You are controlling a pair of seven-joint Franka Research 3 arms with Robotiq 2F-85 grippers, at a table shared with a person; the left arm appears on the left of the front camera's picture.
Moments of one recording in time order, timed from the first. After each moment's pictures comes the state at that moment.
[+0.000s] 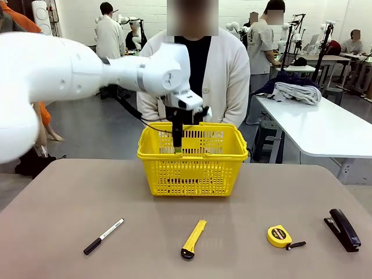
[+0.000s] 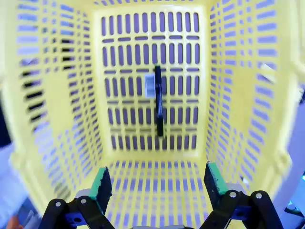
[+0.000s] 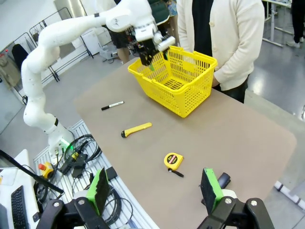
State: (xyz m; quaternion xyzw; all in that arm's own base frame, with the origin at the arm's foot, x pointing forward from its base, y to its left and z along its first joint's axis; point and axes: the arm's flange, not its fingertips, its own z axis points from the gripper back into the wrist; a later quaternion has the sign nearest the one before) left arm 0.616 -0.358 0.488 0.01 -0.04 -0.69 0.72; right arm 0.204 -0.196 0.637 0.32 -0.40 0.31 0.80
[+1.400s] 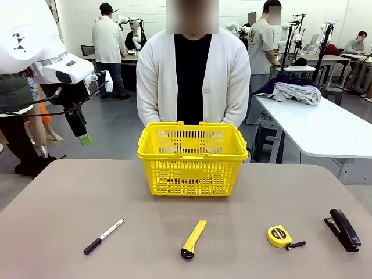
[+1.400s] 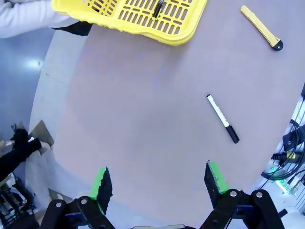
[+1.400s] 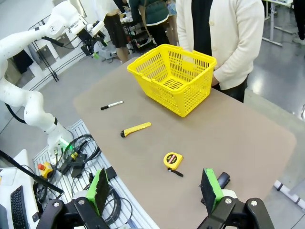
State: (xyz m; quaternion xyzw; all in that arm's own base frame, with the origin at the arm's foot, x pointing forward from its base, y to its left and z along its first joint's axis) left arm 0.439 -0.116 0.569 0.03 -0.14 -0.53 0.84; right arm 0.203 -0.196 0.638 0.32 -0.40 0.31 0.80
